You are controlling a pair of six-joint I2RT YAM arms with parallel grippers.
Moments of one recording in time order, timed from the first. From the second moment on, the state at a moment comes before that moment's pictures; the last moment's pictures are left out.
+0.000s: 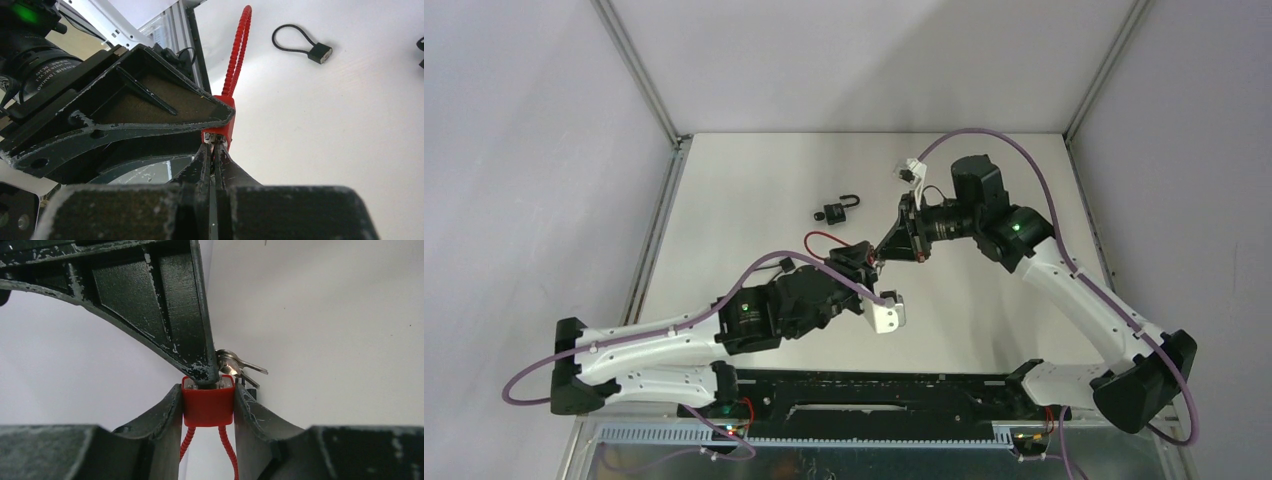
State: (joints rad) left arm -1.31 1.05 0.96 -0.19 -0.40 0.96; right arm 0.61 1.25 1.25 -0.48 -0.86 0.15
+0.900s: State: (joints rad) left arm -1.35 1.02 0.87 0.00 -0.50 1.20; right arm 0.47 1.34 1.05 0.12 -1.23 0.78
